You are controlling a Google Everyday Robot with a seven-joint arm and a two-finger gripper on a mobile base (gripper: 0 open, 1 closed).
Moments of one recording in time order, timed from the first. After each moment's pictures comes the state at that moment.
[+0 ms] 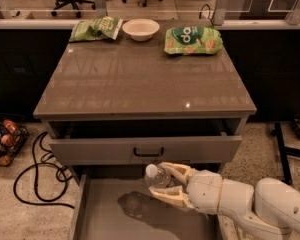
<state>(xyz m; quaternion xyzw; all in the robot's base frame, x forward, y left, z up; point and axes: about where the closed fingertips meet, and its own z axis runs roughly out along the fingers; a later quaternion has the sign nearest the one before) 0.410 -0.034 0.702 -0.46 0.62 0.31 0.56</state>
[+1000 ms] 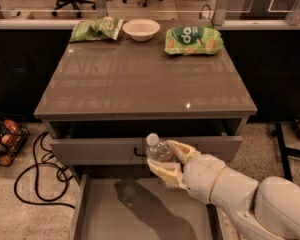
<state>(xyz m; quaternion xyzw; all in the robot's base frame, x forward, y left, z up) 0.438 -0.034 0.772 -0.35 0.70 0.23 0.58</state>
